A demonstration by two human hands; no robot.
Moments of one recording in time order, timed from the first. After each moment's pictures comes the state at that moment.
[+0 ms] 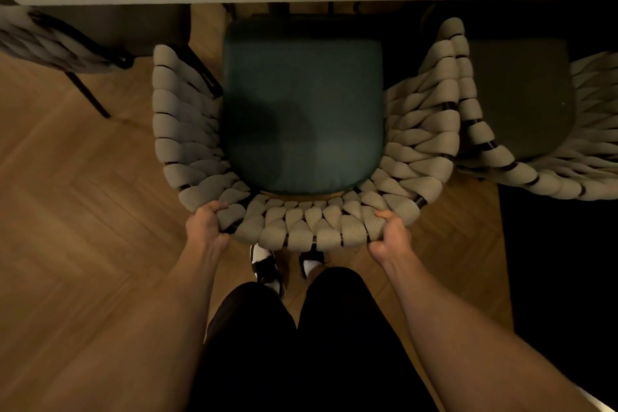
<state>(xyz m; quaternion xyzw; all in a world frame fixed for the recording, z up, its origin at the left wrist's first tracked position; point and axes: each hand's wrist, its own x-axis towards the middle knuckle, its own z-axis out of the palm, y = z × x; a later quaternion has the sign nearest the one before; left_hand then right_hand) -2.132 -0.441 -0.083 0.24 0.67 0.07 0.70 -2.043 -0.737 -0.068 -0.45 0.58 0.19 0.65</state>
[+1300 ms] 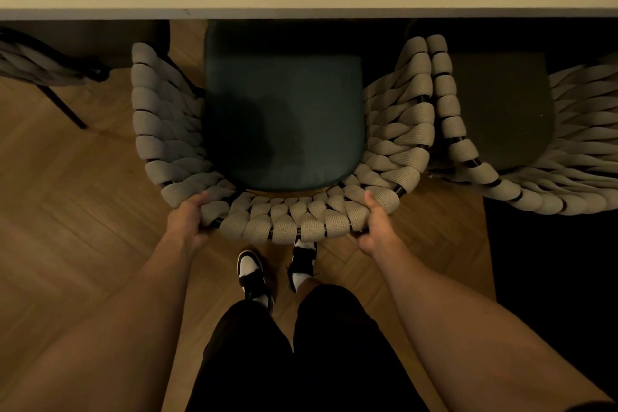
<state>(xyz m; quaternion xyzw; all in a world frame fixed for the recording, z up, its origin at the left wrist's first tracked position) -2.086 -0.417 -0.091 0.34 0.64 -0.03 0.69 -1.987 -0.728 -0.092 -0.49 0.52 0.30 0.63</state>
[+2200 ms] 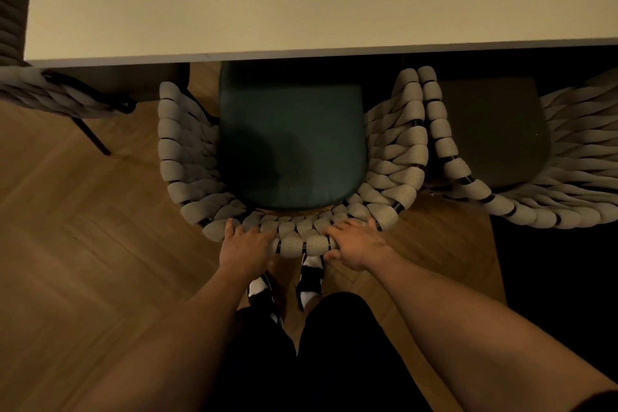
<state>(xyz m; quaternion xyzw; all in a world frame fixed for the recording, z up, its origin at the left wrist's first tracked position) -2.086 -0.486 -0.059 0.93 0.03 -0.37 0.05 -1.986 -0.712 -0.039 -0.83 -0.31 0.45 -0.04</state>
